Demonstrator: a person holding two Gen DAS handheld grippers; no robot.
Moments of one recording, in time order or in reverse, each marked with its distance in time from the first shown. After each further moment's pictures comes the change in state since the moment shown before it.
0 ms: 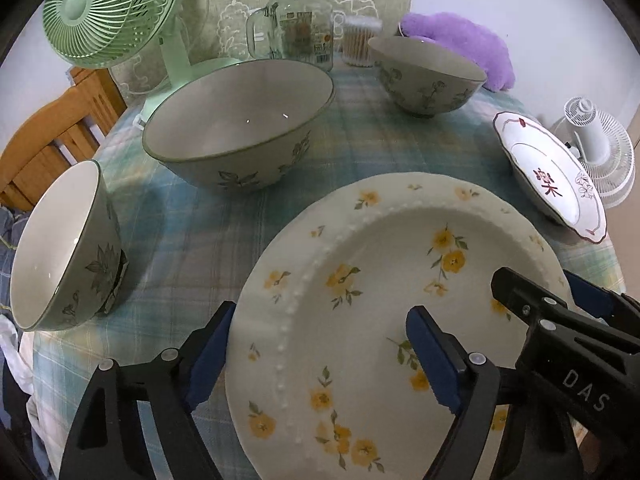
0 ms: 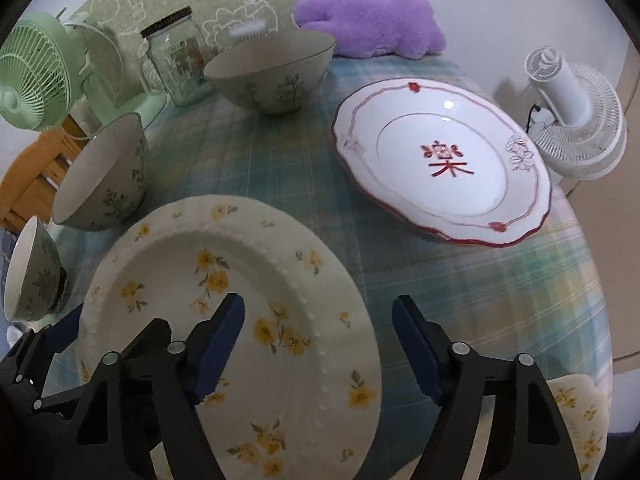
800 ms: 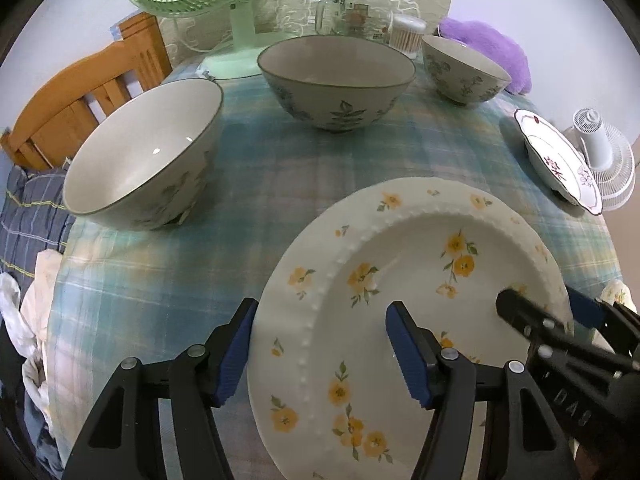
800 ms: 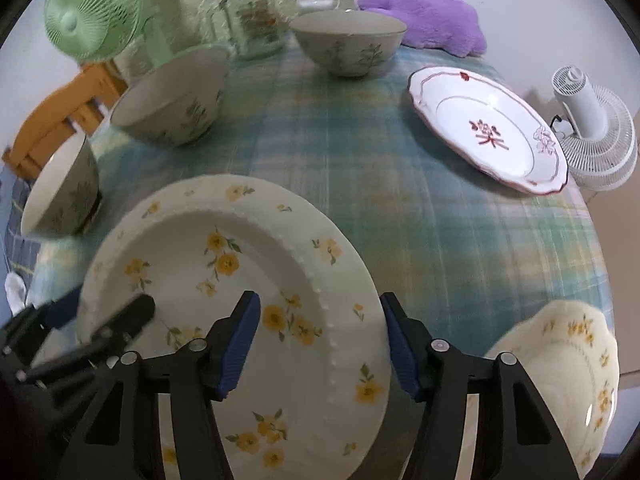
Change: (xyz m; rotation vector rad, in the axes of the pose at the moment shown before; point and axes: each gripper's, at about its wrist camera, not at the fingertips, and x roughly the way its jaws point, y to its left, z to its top) left arm -0.032 0.054 -0.048 -0.077 0.030 0.002; right arm -0.023 0.049 -0.053 -0.127 0.049 0.012
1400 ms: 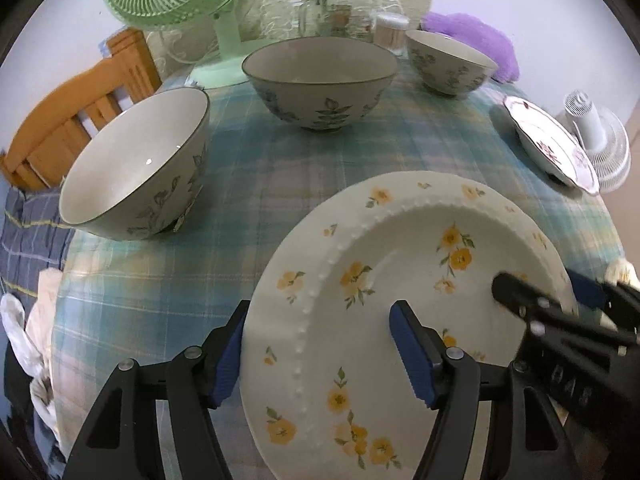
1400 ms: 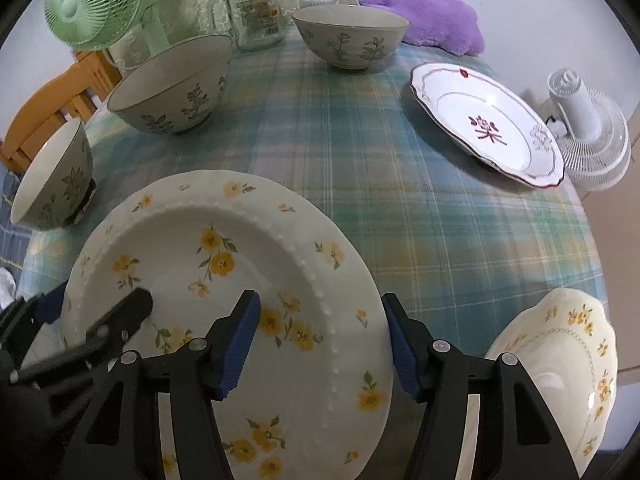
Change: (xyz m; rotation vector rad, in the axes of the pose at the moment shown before) left arm -0.001 -0.006 -0.006 0.066 -0.015 -0.002; right arm 0.005 0.006 -0.002 0.005 0.006 -0.038
